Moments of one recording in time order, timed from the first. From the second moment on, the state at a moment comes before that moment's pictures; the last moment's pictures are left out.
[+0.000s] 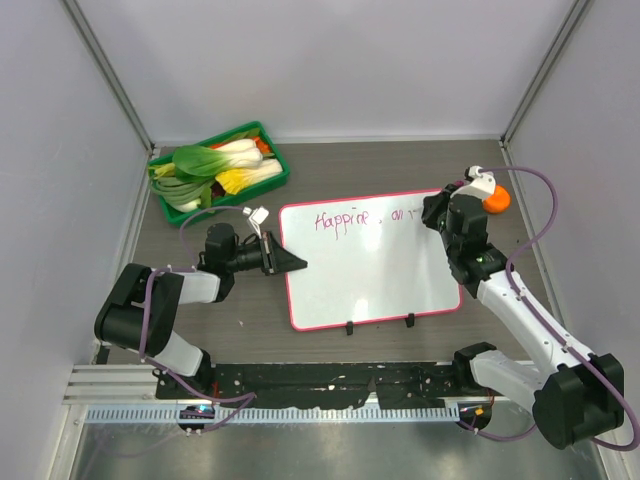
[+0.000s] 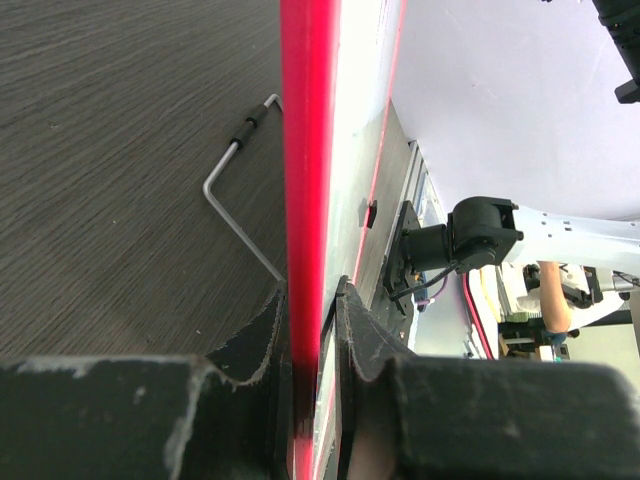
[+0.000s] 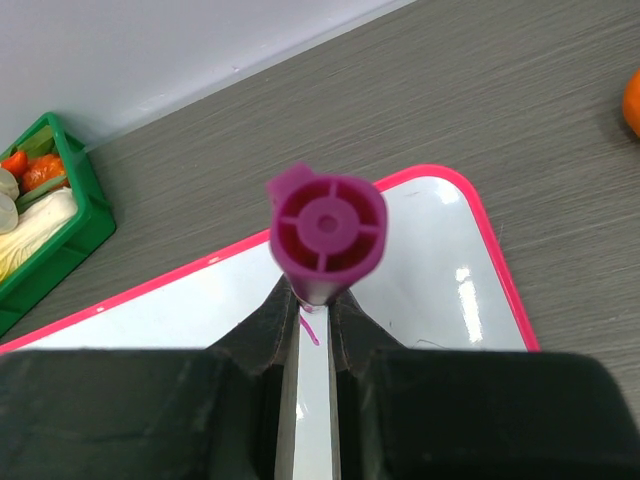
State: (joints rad) left arm -0.28 1.54 0.44 0.80 0.96 -0.77; right arm 0.30 1.02 0.73 0.02 0.32 0.50
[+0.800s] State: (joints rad) left arm -0.28 1.54 0.44 0.80 0.95 -0.77; right arm 0.29 0.96 0.67 0.00 0.28 0.50
